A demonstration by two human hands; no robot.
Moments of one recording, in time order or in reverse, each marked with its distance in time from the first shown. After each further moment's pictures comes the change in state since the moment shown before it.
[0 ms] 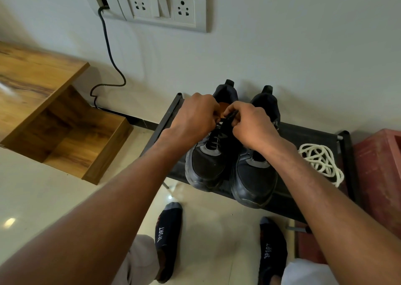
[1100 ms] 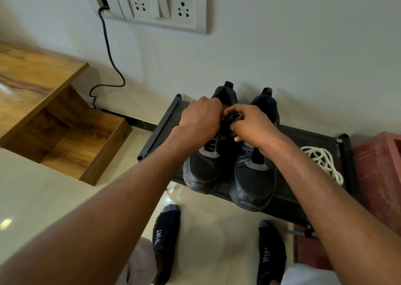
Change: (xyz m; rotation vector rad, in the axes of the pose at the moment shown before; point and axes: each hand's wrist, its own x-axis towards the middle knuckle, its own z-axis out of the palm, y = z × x) left_hand 0.006 0.015 0.007 0.162 -0.052 -0.091; right_hand 0.005 0.003 -0.002 0.291 -0.094 0.148
